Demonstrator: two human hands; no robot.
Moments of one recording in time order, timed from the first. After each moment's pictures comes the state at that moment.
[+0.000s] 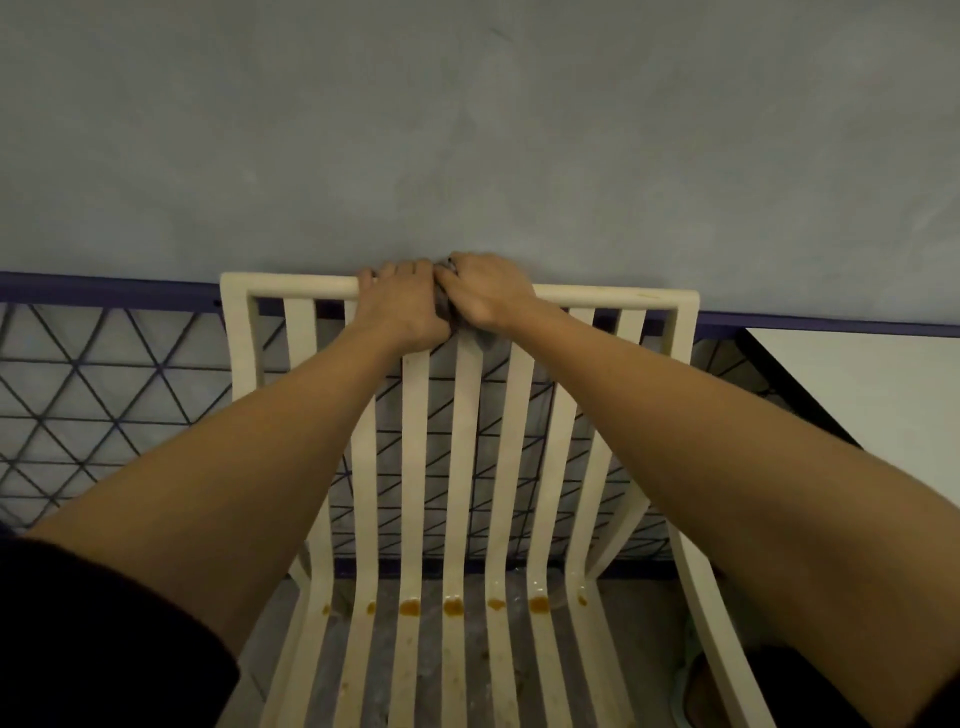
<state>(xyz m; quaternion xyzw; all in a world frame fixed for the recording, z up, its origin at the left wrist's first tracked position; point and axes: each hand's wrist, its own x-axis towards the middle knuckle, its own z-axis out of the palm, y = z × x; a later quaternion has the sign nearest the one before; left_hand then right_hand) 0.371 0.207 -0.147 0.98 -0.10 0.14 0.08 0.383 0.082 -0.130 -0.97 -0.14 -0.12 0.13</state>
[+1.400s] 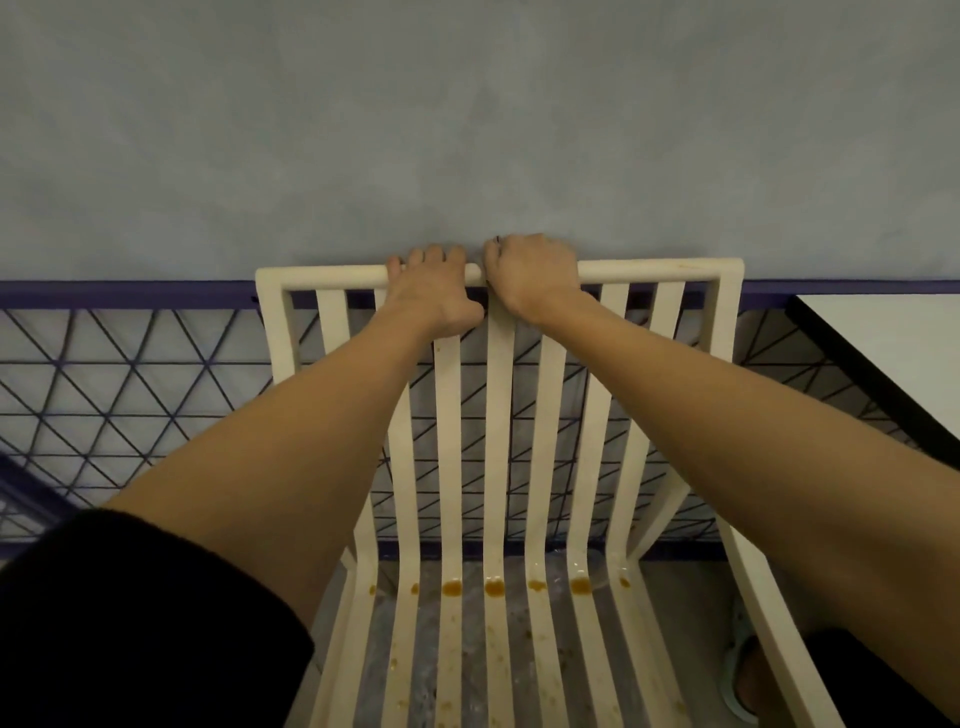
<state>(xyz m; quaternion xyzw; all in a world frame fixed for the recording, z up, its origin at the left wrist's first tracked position) 0.368 0.204 -0.142 0.99 -0.10 0.10 0.04 0.369 0.075 -0.136 -0.97 -0.10 -0.21 -0.03</state>
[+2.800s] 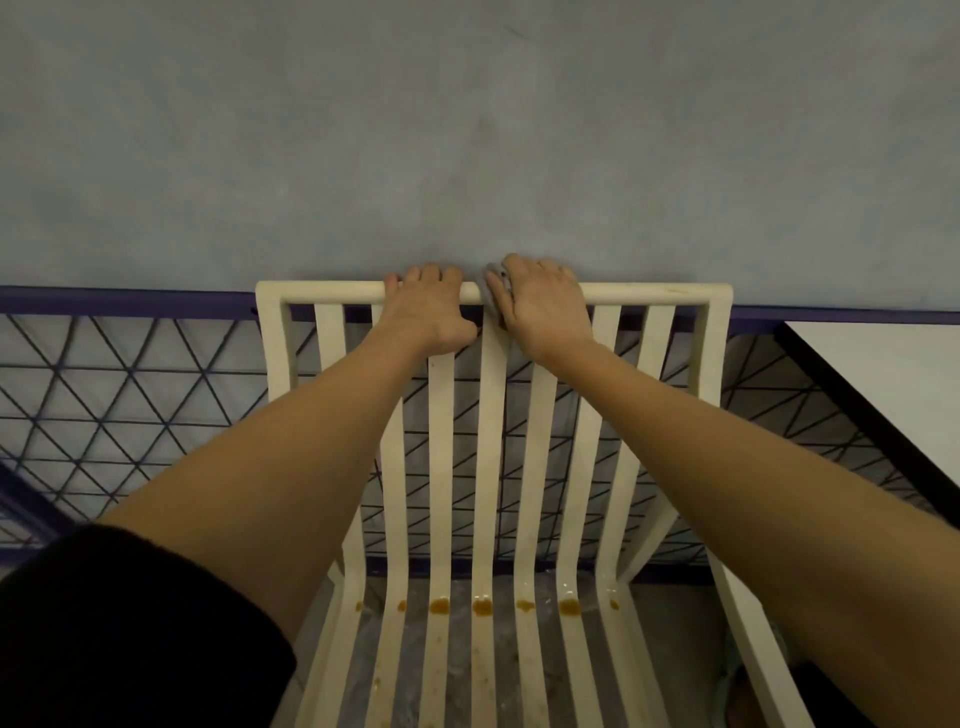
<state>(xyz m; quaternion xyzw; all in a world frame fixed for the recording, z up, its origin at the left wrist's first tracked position) 0.365 0.203 -0.142 0.99 -0.11 0.11 0.04 0.372 0.051 -0.167 -0.92 -0.13 -0.35 0.09</state>
